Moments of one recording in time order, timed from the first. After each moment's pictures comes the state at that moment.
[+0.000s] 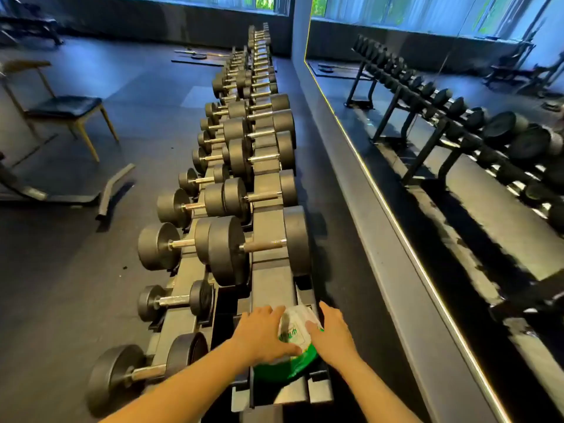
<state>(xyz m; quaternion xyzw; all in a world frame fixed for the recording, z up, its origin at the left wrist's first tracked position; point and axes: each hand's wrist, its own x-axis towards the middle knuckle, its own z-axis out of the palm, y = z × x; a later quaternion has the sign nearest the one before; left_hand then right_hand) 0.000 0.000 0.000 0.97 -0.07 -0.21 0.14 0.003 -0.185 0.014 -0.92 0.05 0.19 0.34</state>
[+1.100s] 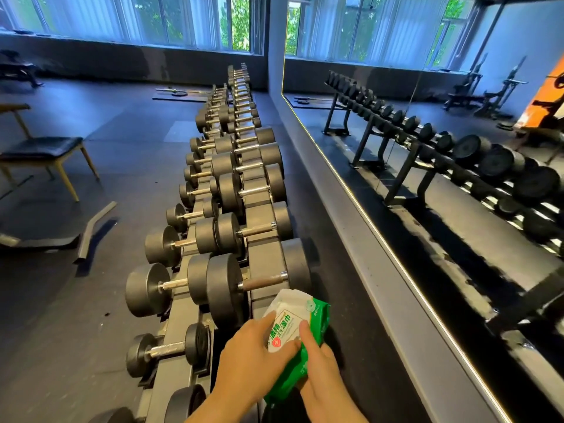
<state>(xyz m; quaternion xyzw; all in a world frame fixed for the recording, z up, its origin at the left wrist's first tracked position) -0.022 0.027 0.104 0.92 0.03 -0.03 0.40 -0.009 -0.097 0.081 -0.49 0.32 0.16 0.79</state>
